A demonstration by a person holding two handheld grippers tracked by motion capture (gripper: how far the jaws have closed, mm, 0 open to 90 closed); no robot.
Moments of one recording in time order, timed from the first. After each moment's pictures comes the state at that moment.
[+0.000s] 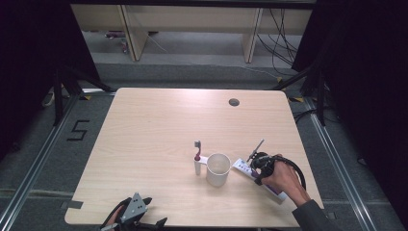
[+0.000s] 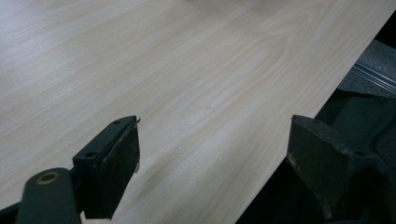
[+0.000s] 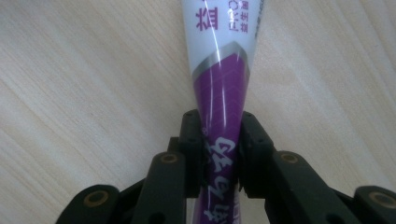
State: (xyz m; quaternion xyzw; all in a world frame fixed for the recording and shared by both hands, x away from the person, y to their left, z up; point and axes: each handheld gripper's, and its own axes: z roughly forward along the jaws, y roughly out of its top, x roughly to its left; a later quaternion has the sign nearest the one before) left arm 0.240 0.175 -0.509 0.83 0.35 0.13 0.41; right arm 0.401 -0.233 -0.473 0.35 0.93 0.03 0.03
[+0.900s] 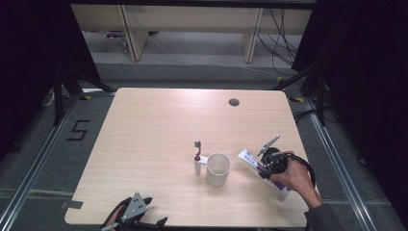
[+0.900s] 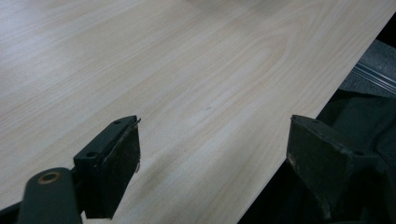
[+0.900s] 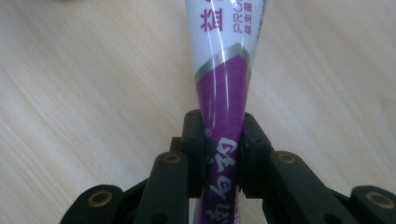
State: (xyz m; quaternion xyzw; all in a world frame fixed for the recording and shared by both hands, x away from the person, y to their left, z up) left arm 0.241 0.175 -0.509 0.84 0.35 0.13 0.40; right arm 0.398 -0.262 -0.451 0.36 0.92 0.13 0.06
